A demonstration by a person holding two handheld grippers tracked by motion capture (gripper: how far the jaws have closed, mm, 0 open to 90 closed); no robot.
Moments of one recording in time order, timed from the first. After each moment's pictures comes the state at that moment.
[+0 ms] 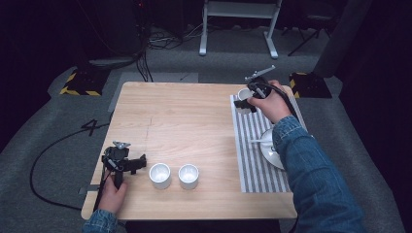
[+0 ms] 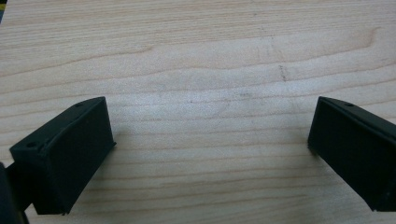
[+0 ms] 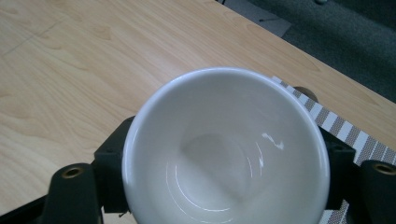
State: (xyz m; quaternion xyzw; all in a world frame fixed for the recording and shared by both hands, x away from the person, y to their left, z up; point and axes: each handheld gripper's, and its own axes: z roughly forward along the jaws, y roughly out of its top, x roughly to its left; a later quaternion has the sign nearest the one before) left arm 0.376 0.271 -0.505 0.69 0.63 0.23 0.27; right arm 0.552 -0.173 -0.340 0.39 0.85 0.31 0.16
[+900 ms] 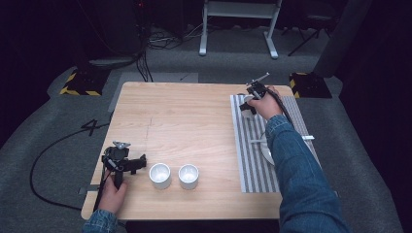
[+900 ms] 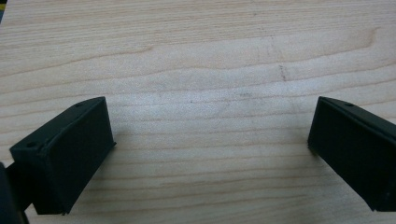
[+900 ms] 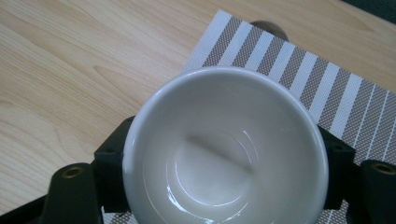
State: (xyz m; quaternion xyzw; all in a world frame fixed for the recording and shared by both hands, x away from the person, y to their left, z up) left arm 0.376 0.271 -0.505 0.69 0.63 0.23 0.27; right arm 0.614 -0.194 -0.420 0.47 0.84 0.22 0.15
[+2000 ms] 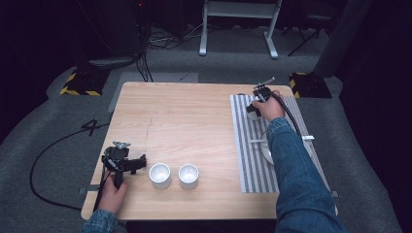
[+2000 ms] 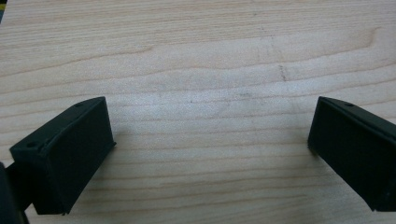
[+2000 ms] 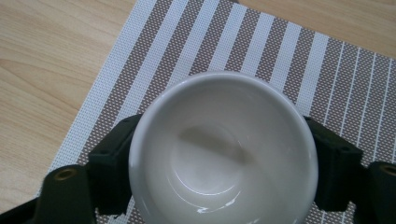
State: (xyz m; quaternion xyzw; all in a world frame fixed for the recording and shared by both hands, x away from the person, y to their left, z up) left arm 0.376 0.271 -0.505 0.69 0.63 0.23 0.27; right arm 0.628 -0.221 -0.447 0.53 0.81 0.20 0.16
